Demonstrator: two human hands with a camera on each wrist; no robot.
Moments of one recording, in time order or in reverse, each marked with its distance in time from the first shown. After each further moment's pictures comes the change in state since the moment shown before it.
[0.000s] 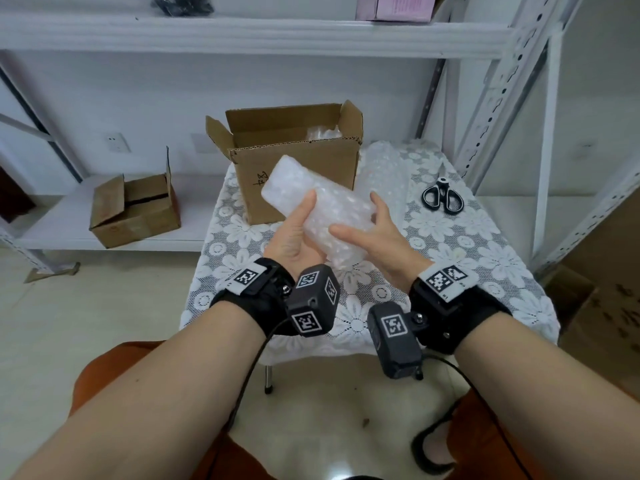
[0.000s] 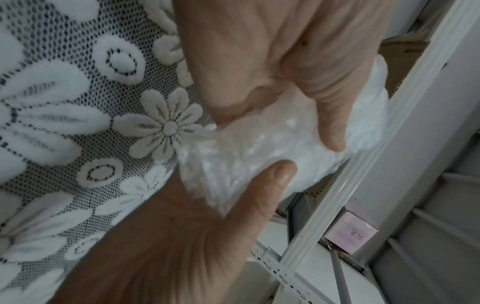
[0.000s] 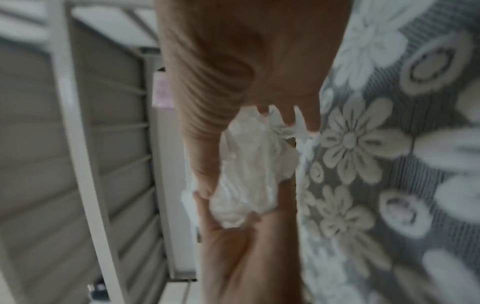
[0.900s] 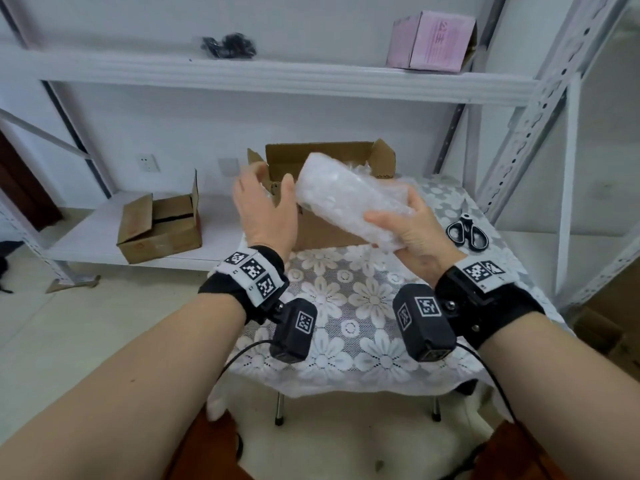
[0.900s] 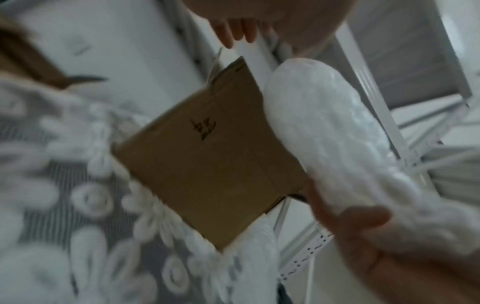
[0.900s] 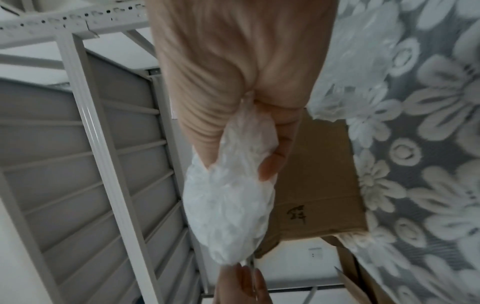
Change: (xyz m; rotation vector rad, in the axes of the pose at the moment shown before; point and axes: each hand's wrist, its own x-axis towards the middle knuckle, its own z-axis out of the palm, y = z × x) left_hand 0.013 0.092 -0.018 1.089 0.682 1.076; right_hand 0.023 -0.062 0.015 0.295 0.001 -0.083
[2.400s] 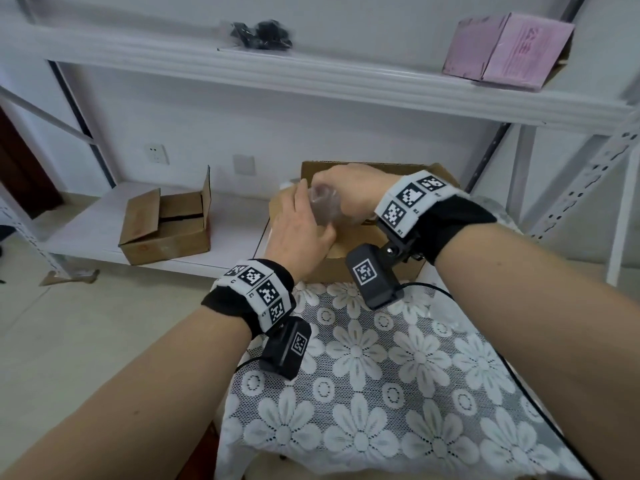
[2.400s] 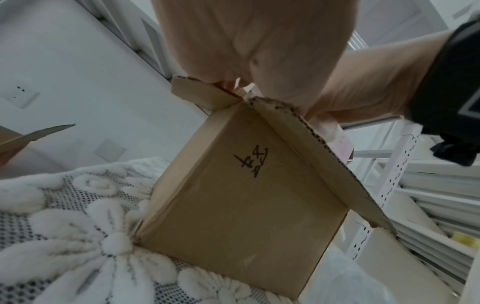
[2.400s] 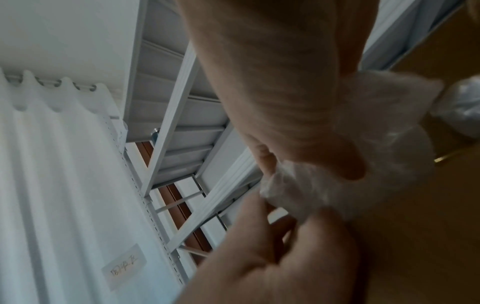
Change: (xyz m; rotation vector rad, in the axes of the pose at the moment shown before) left_hand 0.070 -0.067 0.020 0.396 -0.451 0.183; right_hand 0.120 -0.049 0.141 -1.811 -0.502 -0.295
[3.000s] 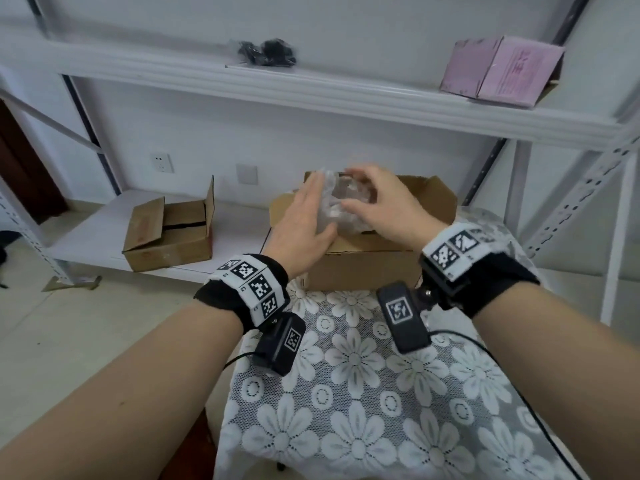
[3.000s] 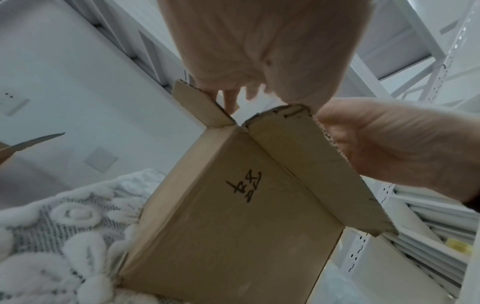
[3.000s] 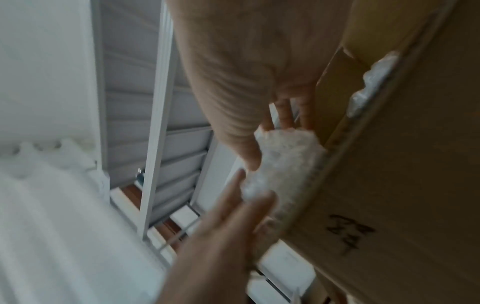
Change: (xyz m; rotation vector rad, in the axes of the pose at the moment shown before) left_hand 0.007 0.010 -0.021 -0.073 -0.092 0.131; right_hand -0.026 0.031 0.029 0.583 0.447 0.134
